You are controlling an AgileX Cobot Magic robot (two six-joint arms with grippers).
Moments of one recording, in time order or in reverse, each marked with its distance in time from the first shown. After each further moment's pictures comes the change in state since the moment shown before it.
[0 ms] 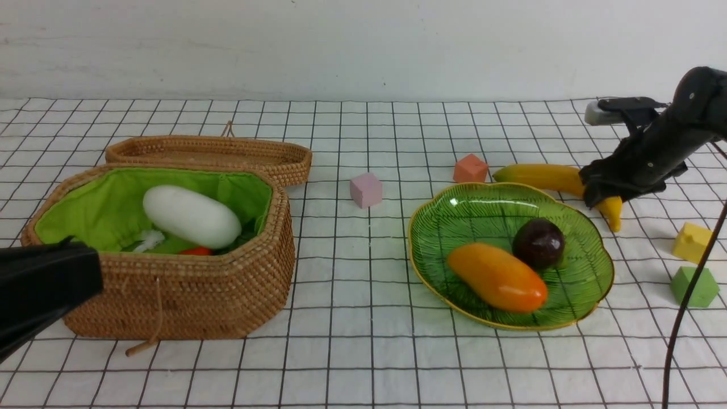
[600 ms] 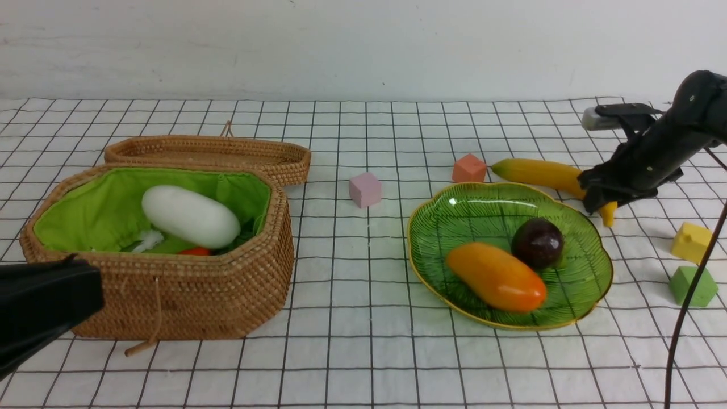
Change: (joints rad) right arm -0.003 -0.012 -0.017 0.045 0.074 -0.016; left arm 0.000 0.000 0.000 0.003 0.053 0.000
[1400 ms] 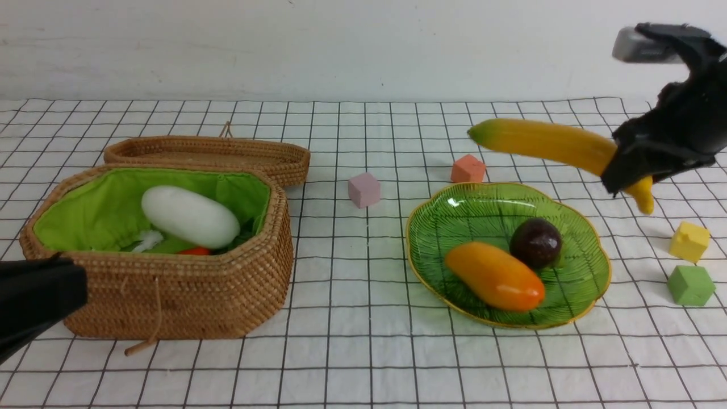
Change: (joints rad) right arm 0.132 -0.678 0.562 0.085 0.140 -0.084; left arm 0.000 0.000 0.000 0.116 0.027 0.000
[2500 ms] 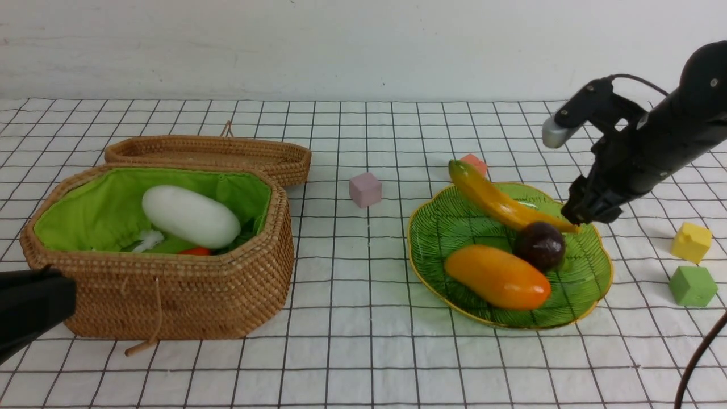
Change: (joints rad) right arm 0.079 0.063 0.105 -0.167 -0.345 -0.291; left arm 0.000 0.000 0.000 0.078 0.061 0.004
